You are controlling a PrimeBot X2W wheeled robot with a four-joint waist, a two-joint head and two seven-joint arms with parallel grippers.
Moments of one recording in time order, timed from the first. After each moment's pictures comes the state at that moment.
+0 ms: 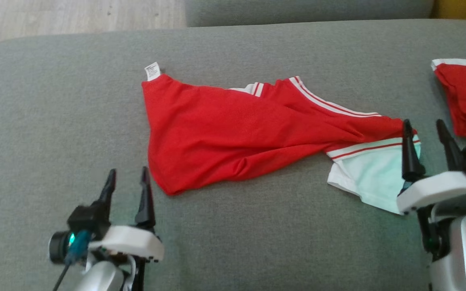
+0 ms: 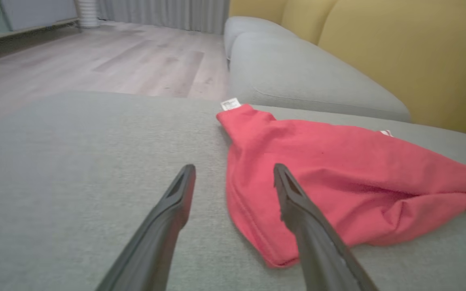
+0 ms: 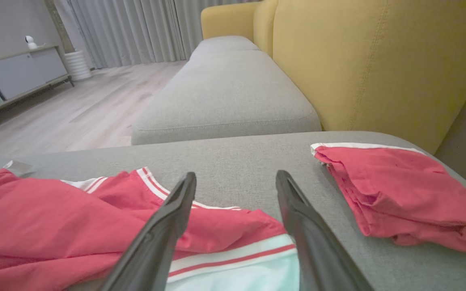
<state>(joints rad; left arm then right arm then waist) -0.13 0.30 -0.52 0.13 -0.59 0.33 -0.15 -0.19 -0.06 -0.14 0.19 0.10 0.13 0.04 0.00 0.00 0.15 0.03</state>
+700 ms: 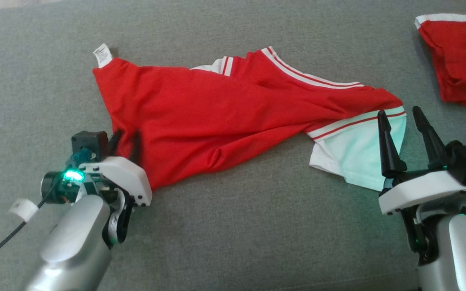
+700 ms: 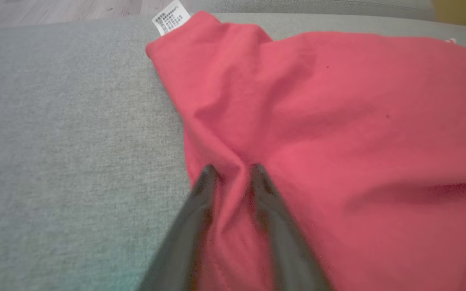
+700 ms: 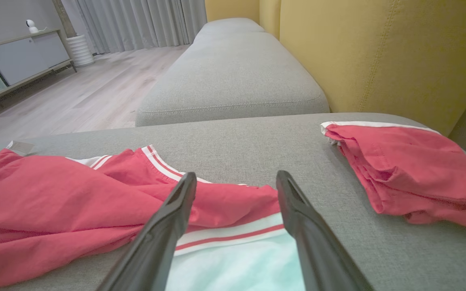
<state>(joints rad) -0.50 0.30 -0.58 0.49 -0.63 0.18 0.11 -0.14 -0.05 -0.02 0.01 0.13 0.13 0.06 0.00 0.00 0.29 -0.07</state>
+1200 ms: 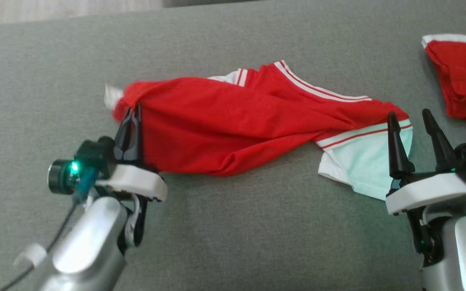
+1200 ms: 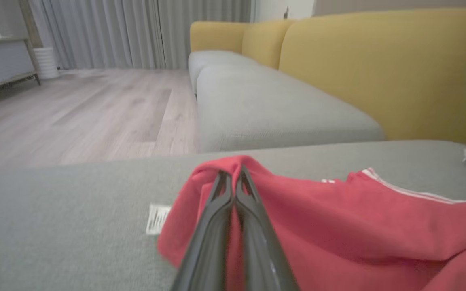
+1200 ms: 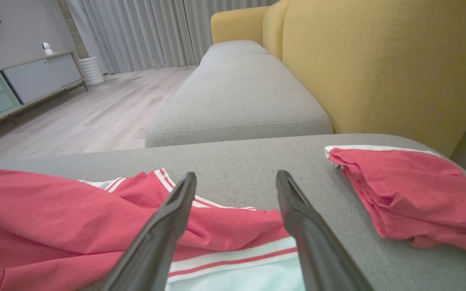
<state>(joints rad) -0.47 0.28 -0.58 0.35 -0.55 0.24 -0.17 -0.13 -0.05 -0.05 0.02 0.14 0.13 0.04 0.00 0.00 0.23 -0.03</state>
